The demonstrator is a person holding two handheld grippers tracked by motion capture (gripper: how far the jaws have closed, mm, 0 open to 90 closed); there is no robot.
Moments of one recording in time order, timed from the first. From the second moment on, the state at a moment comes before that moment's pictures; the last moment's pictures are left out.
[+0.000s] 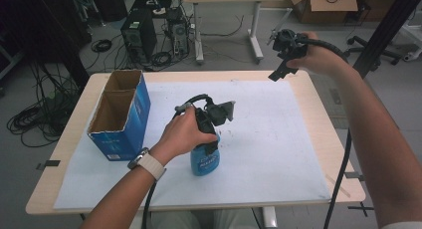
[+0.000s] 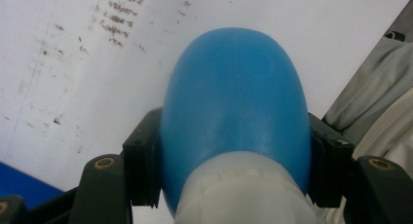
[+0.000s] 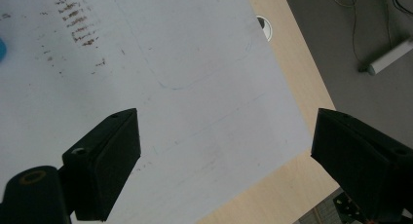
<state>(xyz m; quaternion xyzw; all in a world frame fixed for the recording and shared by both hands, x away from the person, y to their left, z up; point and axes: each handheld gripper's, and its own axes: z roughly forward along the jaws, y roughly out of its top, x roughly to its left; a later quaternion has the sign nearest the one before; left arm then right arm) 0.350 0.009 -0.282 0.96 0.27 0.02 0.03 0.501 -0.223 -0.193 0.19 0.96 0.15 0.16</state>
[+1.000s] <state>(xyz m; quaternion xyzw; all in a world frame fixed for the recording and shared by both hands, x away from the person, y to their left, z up) 0.348 0.019 -0.238 0.96 0.29 0.02 0.02 0.498 -0.230 -0.200 0.20 0.96 0.14 0.16</state>
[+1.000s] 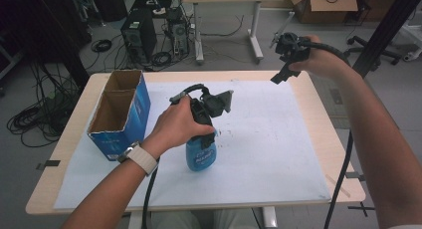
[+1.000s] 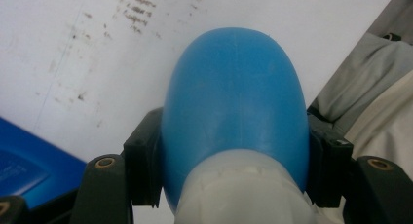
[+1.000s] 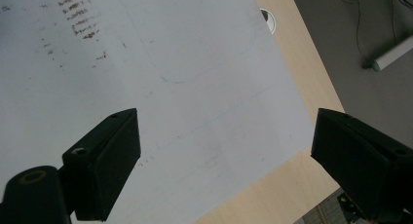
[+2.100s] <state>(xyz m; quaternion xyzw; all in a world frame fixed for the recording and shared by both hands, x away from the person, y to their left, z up) 0.383 0.127 -0.081 0.85 0.52 0.04 0.03 0.494 -0.231 -0.201 0.19 0.96 0.14 0.16</state>
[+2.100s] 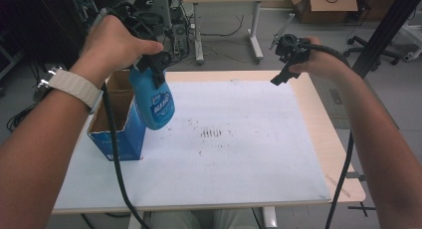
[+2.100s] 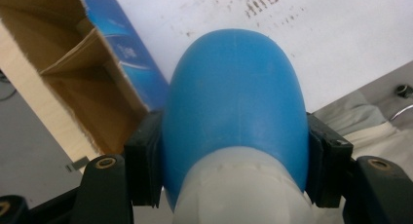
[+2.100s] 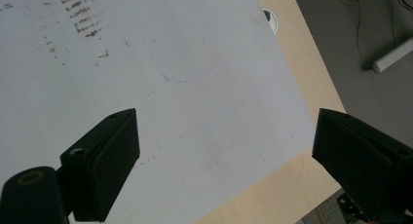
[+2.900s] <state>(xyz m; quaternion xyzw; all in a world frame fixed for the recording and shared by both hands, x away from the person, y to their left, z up) 0.398 0.196 -0.056 0.75 0.66 0.07 0.03 0.499 -0.236 -0.207 0.20 0.96 0.14 0.16</state>
